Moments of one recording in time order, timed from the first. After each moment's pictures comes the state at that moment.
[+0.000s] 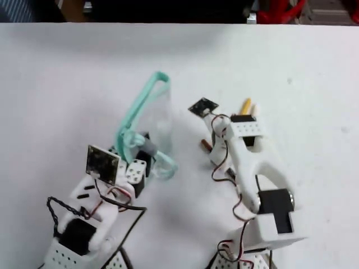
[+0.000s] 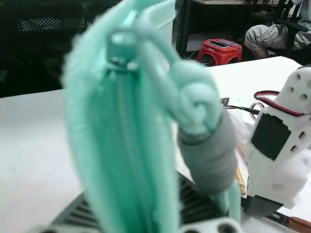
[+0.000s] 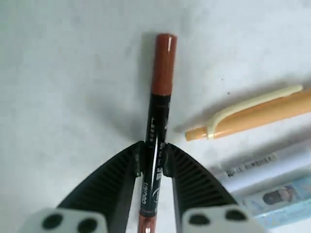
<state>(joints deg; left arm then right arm) 20.2 -104.0 88.7 40.0 4.5 -9.9 1.9 32.2 63.3 40.3</state>
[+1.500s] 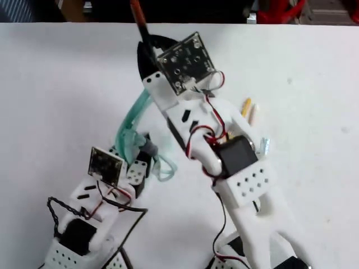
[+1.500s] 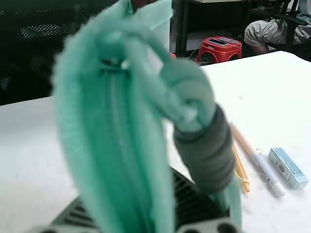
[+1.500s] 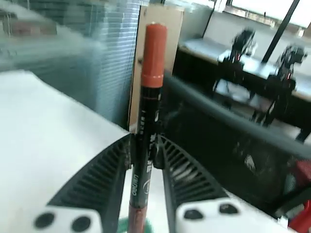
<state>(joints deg) 20.4 -104.5 89.1 40.0 2.0 -35.1 -33.5 17.3 28.6 14.5</state>
